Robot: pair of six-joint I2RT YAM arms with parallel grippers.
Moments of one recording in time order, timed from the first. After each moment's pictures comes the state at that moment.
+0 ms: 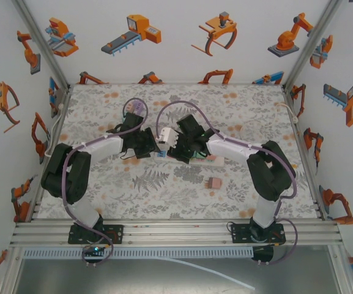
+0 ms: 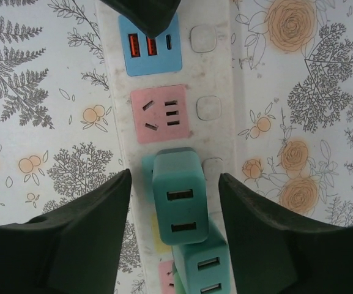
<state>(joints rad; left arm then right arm) -0.48 1.72 1.00 -0.26 0.18 -0.72 0.73 1.81 1.21 -0.34 -0.25 -0.62</state>
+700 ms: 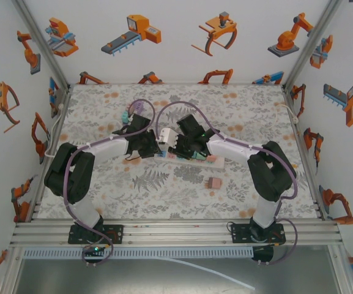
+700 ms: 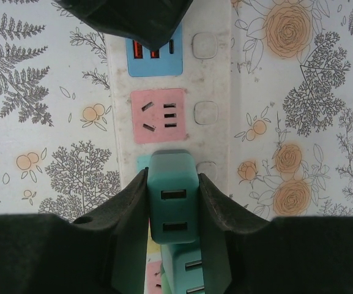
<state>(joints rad) -0.56 1.73 1.01 -0.24 0.05 -0.73 0.73 1.80 1.21 -0.34 -0.26 -0.66</state>
